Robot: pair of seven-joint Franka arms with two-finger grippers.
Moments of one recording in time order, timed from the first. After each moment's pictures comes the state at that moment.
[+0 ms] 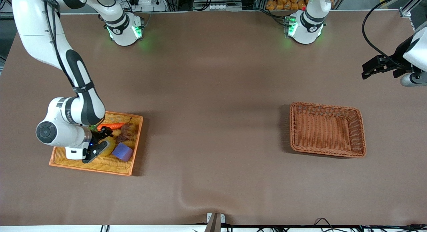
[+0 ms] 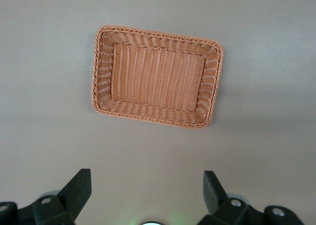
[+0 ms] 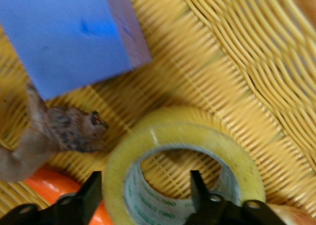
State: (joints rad) left arm 0.06 0.01 -0.13 -1.53 0.03 1.49 -0.10; right arm 0.01 0.66 -0.05 -1.68 0.05 2.20 -0.79
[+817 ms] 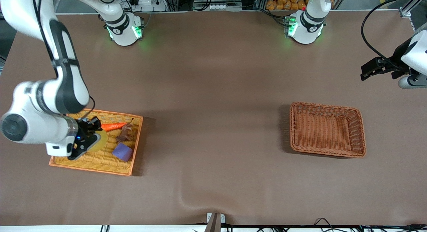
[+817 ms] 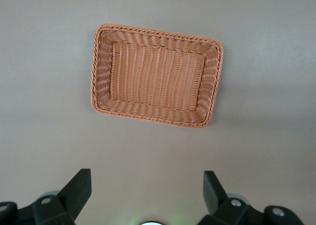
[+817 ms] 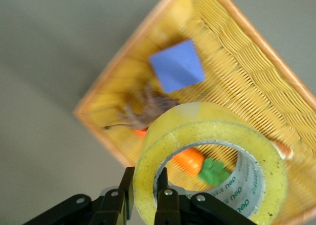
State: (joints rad) left arm 0.06 0.02 -0.13 -1.53 0.03 1.49 -0.10; right arm 0.11 0.48 -0.03 -1.40 0.07 1.64 -0.58
